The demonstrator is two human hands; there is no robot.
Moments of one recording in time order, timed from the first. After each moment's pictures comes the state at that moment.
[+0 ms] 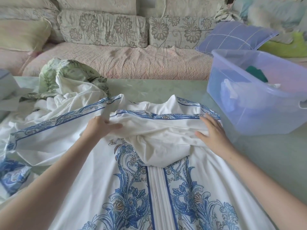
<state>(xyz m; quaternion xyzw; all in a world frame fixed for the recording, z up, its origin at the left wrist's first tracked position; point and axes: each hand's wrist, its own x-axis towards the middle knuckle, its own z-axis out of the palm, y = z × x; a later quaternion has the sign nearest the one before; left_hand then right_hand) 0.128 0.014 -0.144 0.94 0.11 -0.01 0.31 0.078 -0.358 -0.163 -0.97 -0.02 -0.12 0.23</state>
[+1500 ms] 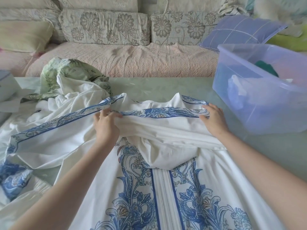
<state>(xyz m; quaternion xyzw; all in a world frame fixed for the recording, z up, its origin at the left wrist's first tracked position) 0.127 -0.012 -0.162 0.95 0.04 0.18 0.27 0.147 -0.353 -0.162 -0.96 0.08 -0.14 0.23</state>
